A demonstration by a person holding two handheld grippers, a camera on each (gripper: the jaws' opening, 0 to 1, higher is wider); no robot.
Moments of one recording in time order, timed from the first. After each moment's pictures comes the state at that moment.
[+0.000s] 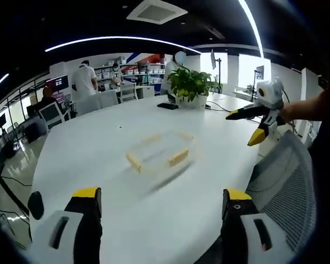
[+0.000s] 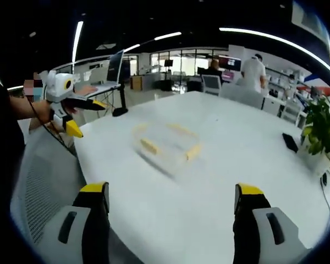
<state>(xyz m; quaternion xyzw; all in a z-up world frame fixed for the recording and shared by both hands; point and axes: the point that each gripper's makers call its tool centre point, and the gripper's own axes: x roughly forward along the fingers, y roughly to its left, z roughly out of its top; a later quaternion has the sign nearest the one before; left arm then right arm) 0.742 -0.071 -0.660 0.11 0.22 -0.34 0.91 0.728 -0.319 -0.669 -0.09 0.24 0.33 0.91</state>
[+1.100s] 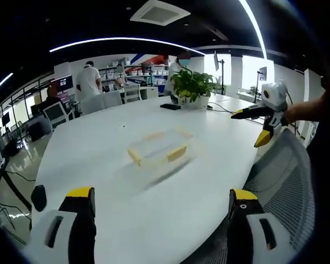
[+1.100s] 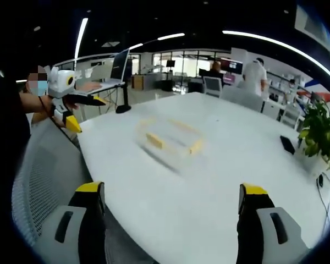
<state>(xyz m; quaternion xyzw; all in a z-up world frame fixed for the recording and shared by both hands) 0.727 -0.066 -0.660 0.10 0.22 -0.33 0.91 0.708 -0.324 -0.670 -0.11 0.23 0.33 0.91</state>
